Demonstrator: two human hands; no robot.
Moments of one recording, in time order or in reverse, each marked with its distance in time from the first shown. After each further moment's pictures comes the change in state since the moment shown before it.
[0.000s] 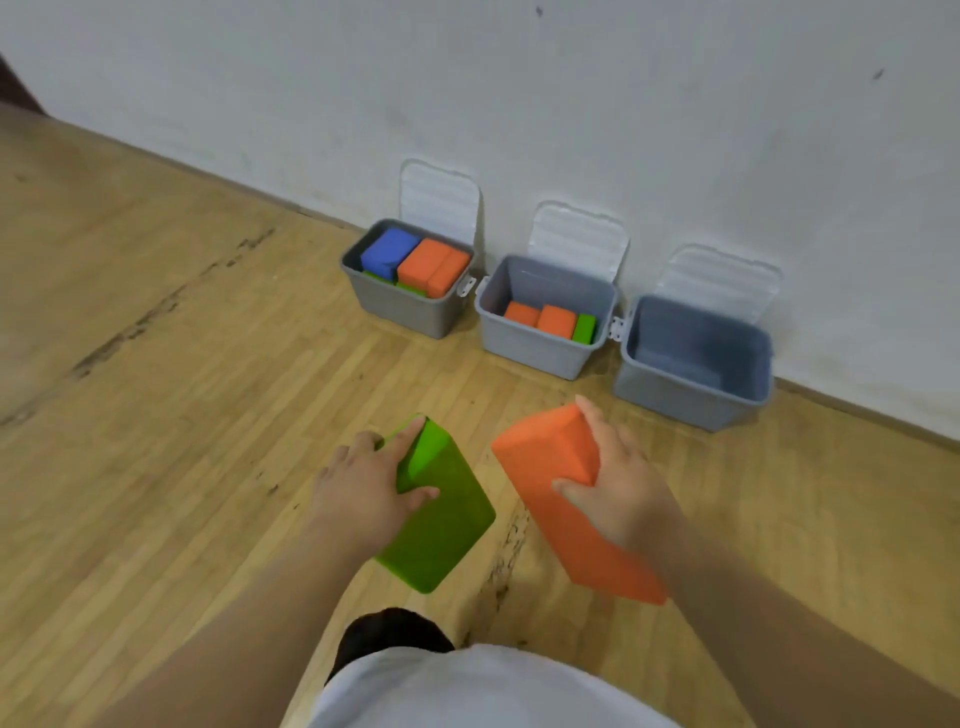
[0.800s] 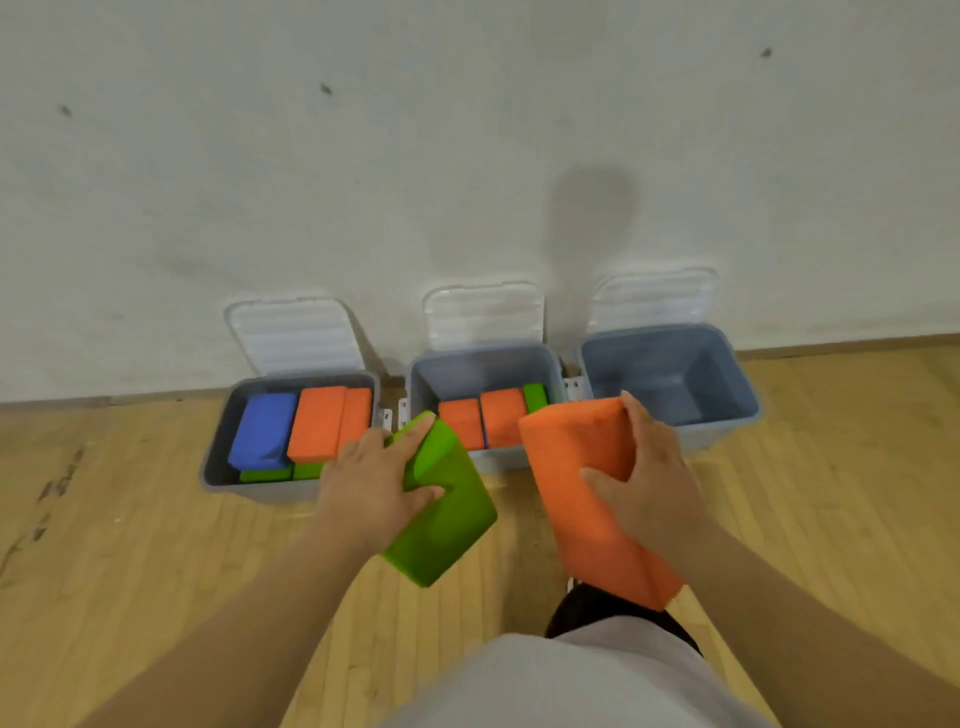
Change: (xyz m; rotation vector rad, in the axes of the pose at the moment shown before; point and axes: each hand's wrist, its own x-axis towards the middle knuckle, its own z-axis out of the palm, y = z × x) left_hand 0.582 0.104 -0.131 0.264 -0.043 0.523; right_hand 0.435 0.021 -0.060 0.215 0.409 0.455
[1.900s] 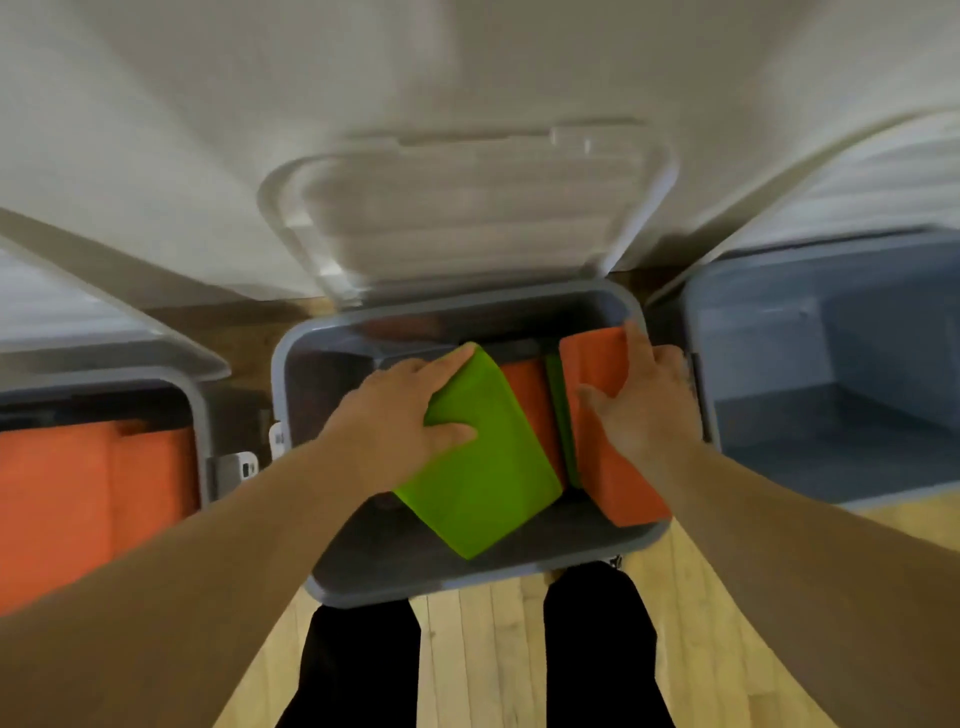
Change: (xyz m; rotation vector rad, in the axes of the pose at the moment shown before) left_hand 0.639 -0.080 0.357 -0.315 -0.619 0.191; right_hand 0.596 0.225 0.364 -0.372 -0.250 0.415
